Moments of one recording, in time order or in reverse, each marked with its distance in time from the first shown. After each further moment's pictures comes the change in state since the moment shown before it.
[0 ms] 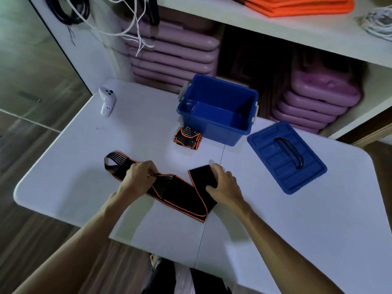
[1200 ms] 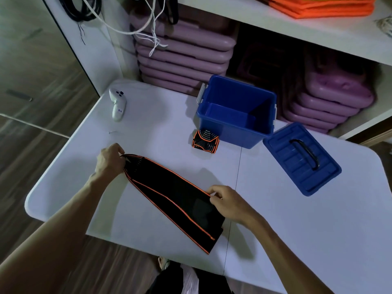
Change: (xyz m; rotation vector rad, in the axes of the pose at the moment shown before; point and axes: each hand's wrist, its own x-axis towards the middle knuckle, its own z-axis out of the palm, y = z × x) left_hand 0.080 -0.109 -0.082 0.019 0.193 -0.228; right_hand -0.037 -0.075 0.016 0.223 -0.261 -0.015
